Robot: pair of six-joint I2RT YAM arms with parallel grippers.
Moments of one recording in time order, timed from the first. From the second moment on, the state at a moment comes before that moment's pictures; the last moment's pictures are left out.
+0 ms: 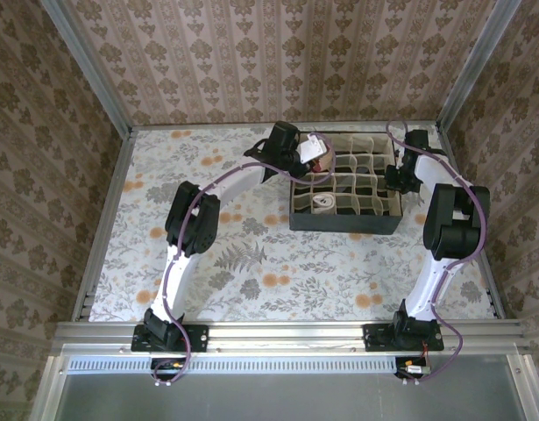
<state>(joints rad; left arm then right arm) -0.67 2.27 1.91 -0.27 0.28 0.57 -0.18 1.94 1.43 -0.69 -0.06 0.11</state>
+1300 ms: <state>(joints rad) -0.73 2.43 2.23 -0.50 0.16 0.55 -0.15 1.95 1.44 -0.69 -0.09 0.02</state>
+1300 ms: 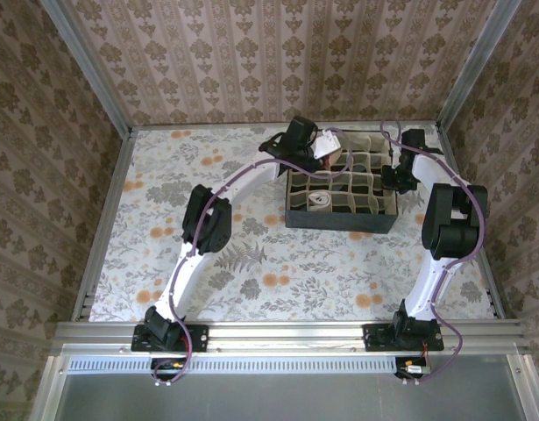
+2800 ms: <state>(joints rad) -0.70 2.44 2.22 -0.52 0.16 0.51 -0.14 1.97 1.46 -0.69 -0.09 0.00</state>
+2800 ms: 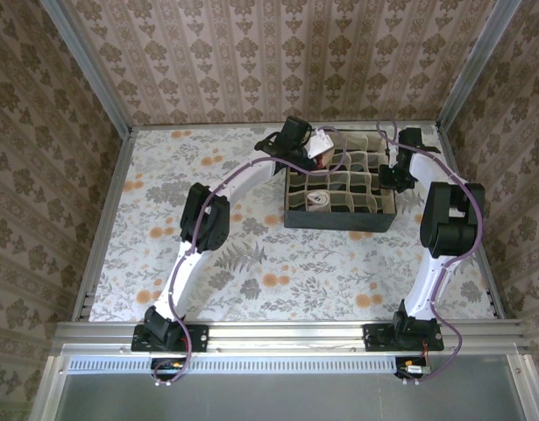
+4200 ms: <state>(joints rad) -0.66 2.44 2.26 -0.69 0.20 0.46 -0.13 2.01 1.51 -0.72 -0.11 0.00</state>
